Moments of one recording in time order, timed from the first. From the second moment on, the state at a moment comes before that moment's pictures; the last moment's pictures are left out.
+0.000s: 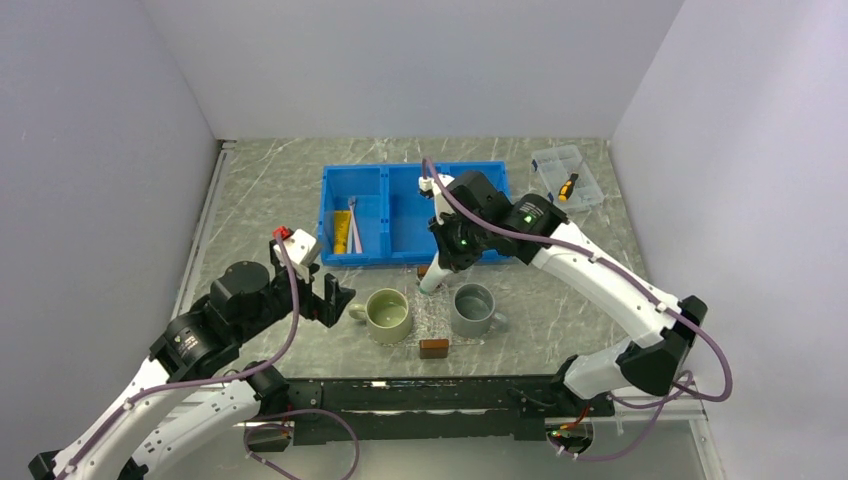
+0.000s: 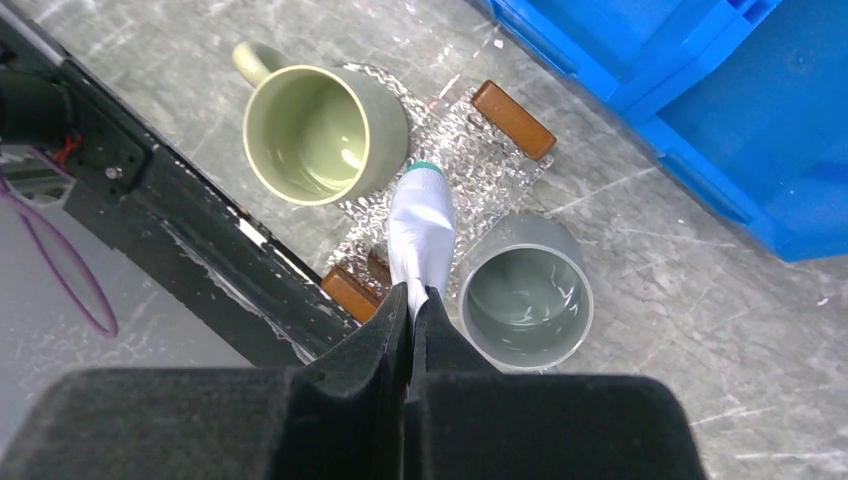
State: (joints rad) left arm -0.76 0.53 0.86 -0.68 -0.05 -0.16; right arm 0.86 1.39 1.53 -1.02 -0.05 0.22
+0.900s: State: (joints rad) left arm -0.76 0.53 0.86 -0.69 -0.11 -0.17; right arm 0.86 1.52 1.54 -1.03 0.05 0.21
